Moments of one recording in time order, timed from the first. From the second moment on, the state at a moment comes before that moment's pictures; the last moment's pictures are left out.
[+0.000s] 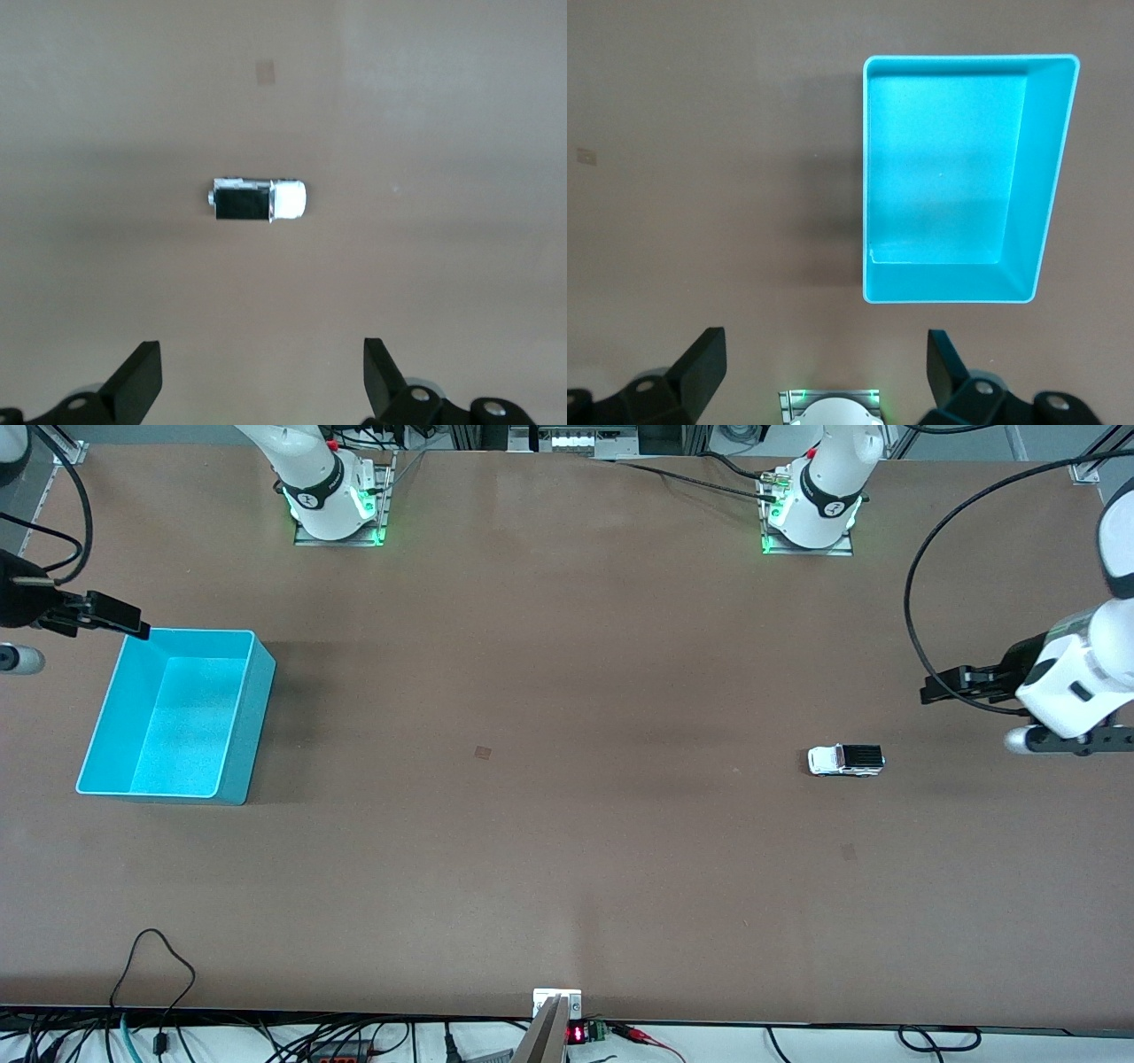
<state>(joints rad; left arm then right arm) 0.03 0.21 -0.02 -1.57 -0.07 1.56 -0.03 -0.05 0.06 -0.04 -1.64 -0.01 1.49 -0.04</state>
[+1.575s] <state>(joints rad) 0.05 0.32 -0.07 -2.07 0.13 2.24 1.09 -0.08 0.14 -0.04 -1.64 0.00 1.39 -0.04</state>
